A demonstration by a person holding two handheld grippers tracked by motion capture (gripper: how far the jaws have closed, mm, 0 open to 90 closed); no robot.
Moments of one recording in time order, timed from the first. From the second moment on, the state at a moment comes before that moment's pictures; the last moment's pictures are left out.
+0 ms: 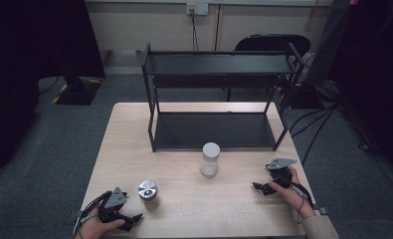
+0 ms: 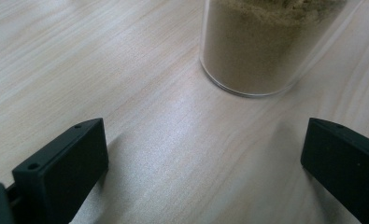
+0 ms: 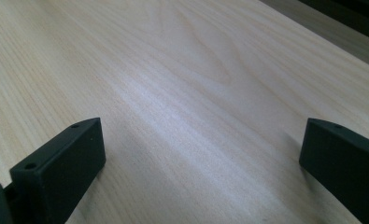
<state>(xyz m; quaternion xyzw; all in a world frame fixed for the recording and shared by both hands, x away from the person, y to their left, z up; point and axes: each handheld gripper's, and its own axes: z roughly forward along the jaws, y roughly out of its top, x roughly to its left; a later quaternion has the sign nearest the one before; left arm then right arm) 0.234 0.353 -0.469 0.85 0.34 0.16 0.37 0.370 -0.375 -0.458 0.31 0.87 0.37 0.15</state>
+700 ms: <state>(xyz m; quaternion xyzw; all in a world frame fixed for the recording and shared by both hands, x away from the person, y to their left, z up) 0.233 0.352 -0.467 0.85 0.34 0.16 0.37 0.370 -0.375 -0.458 0.31 0.87 0.37 0.15</state>
